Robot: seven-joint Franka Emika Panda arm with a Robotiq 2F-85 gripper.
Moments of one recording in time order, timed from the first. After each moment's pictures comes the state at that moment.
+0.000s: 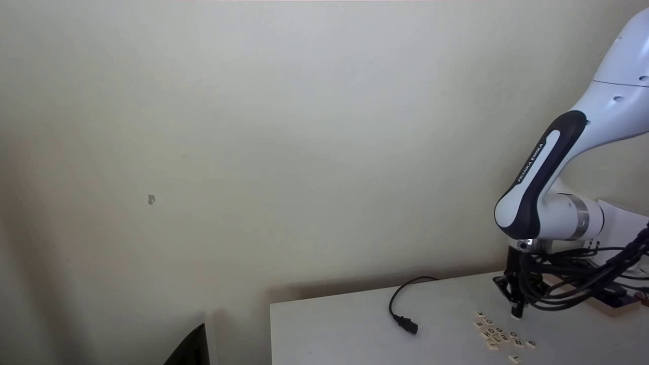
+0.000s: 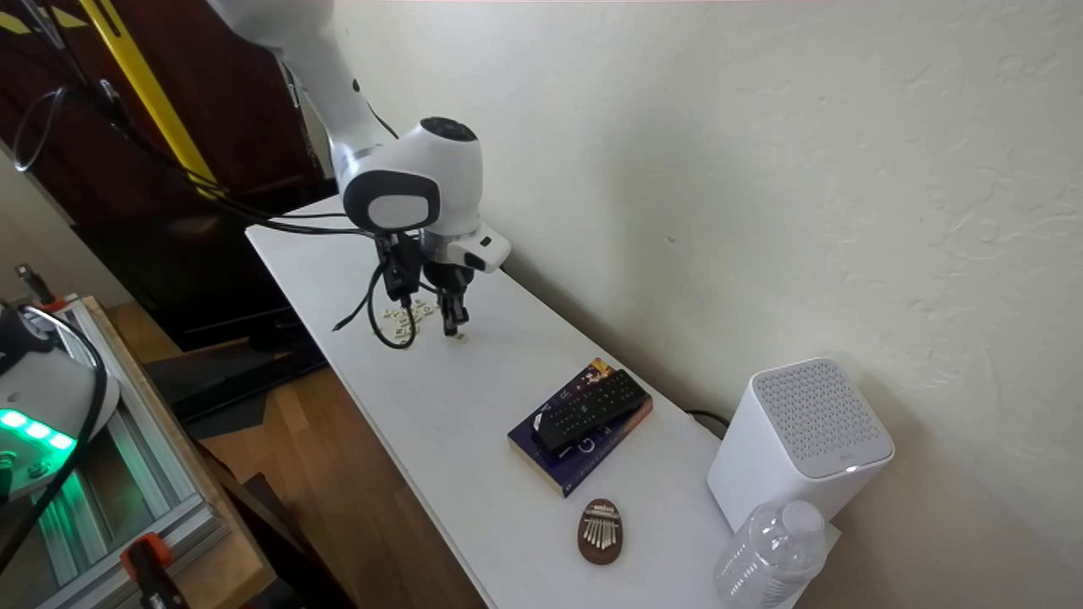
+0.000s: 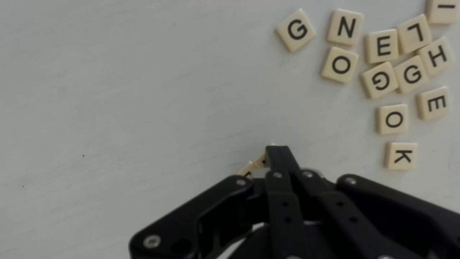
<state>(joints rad) -0.30 0.73 0.00 -2.21 0.14 2.80 0.04</state>
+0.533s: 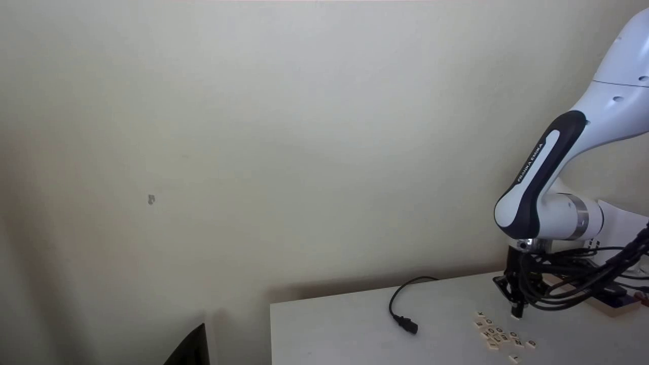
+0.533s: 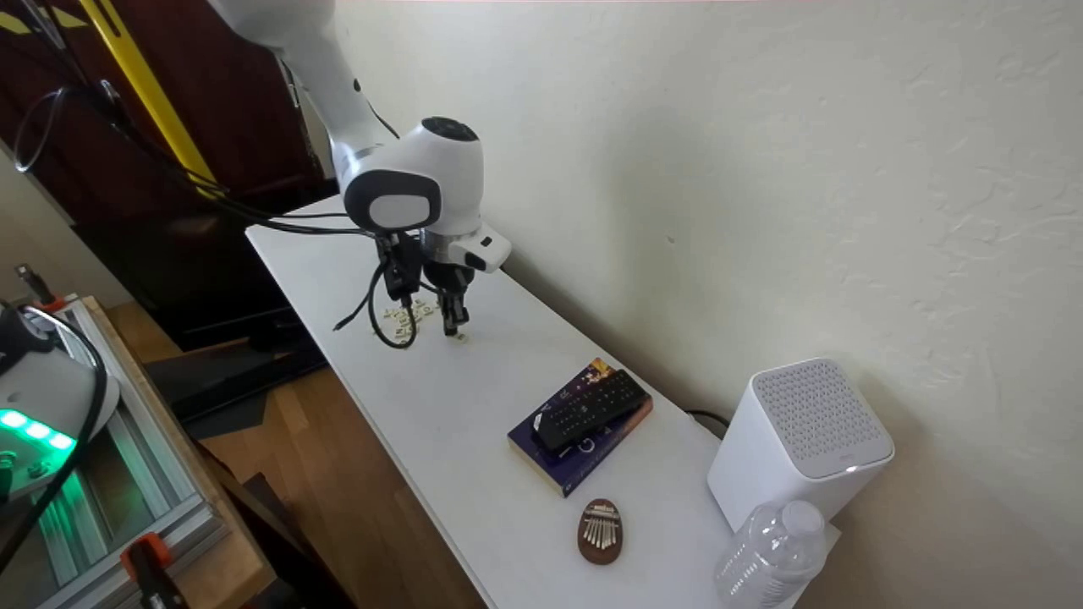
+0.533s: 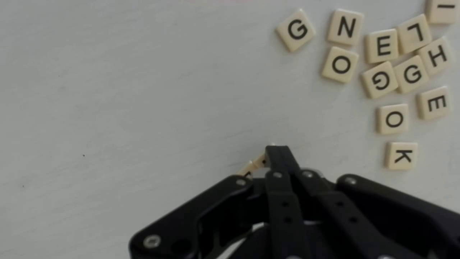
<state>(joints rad) -0.30 0.73 0.00 -2.20 0.14 2.79 0.04</state>
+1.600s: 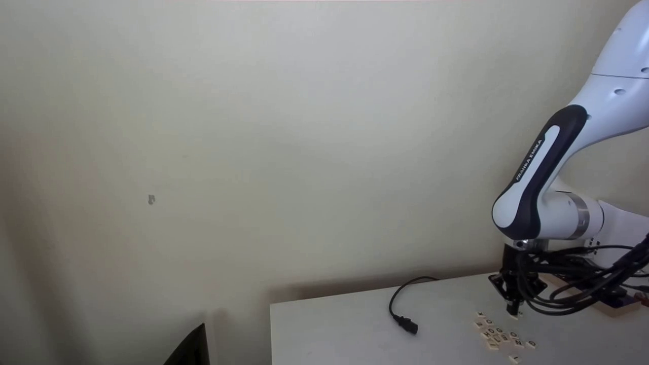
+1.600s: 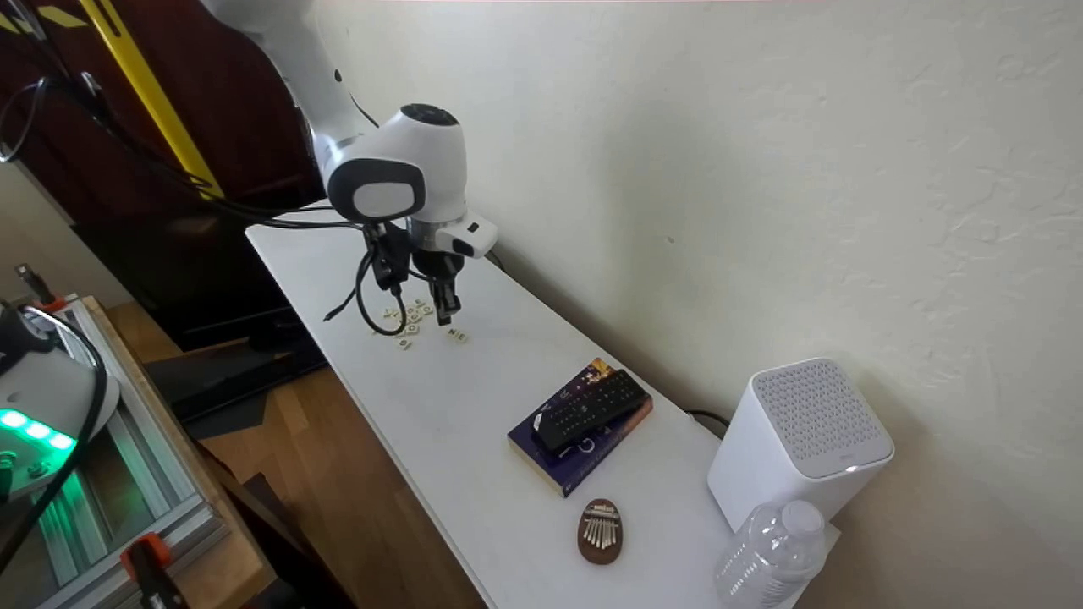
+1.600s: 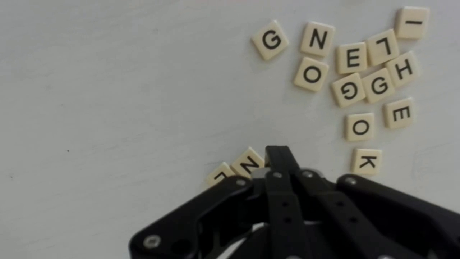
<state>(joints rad) -0.24 0.68 -0.01 -2.26 0.14 2.85 0.05</state>
